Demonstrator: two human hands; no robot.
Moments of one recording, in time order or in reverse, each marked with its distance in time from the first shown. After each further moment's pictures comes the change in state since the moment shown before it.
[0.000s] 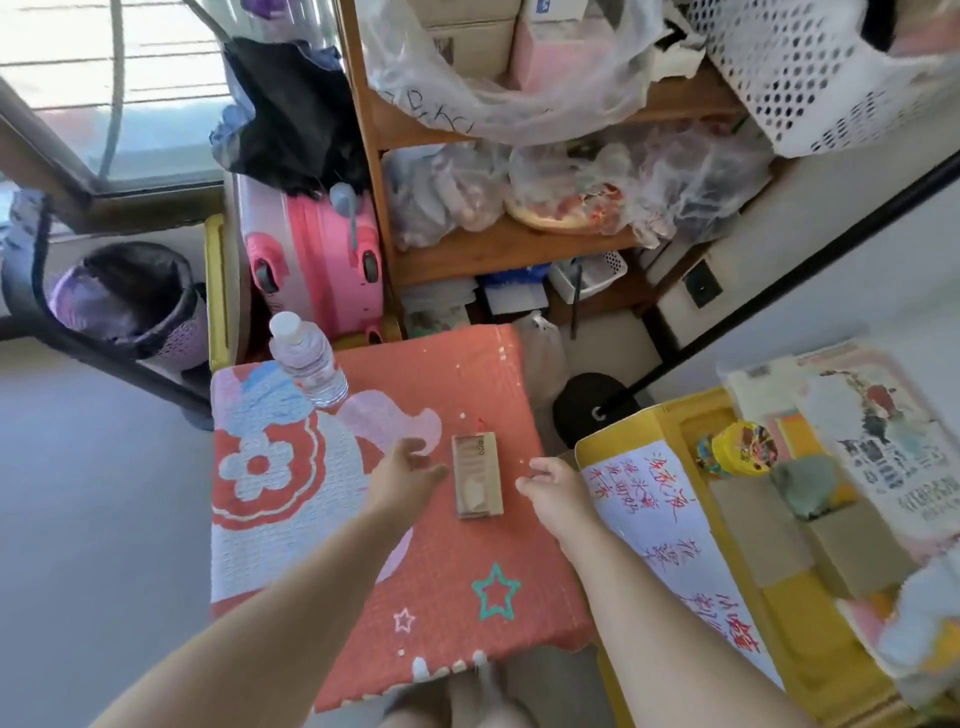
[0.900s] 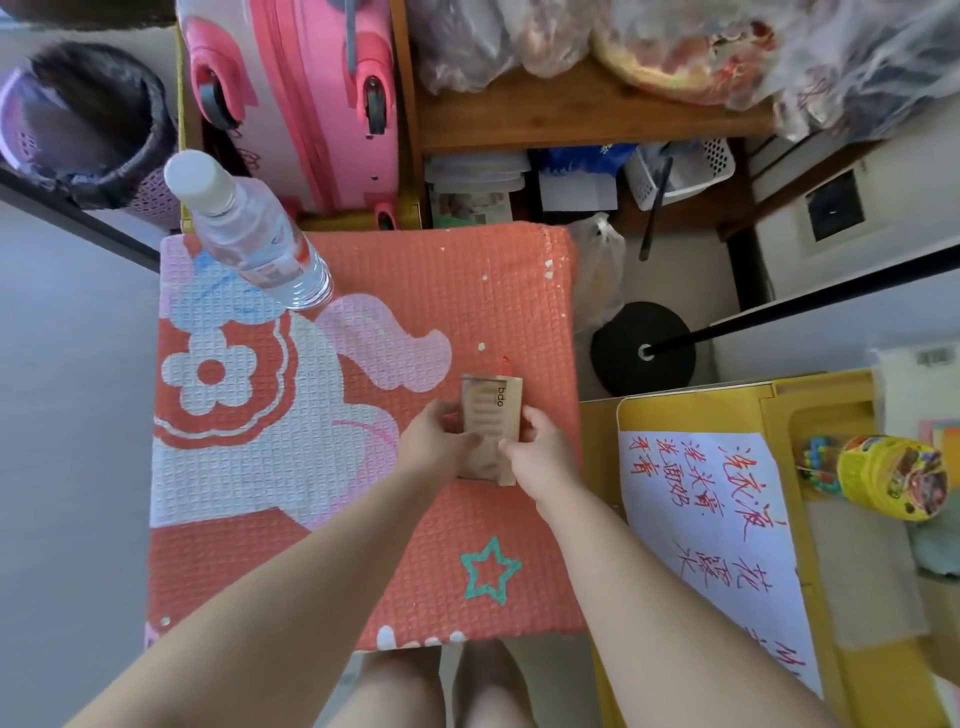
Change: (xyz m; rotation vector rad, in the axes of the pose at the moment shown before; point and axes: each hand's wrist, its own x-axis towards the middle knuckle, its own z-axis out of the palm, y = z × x) left_hand 0.085 -0.048 0.080 -0.026 0.006 -0.215; right_hand 0.104 0.034 0.051 -0.130 -0.146 0.061
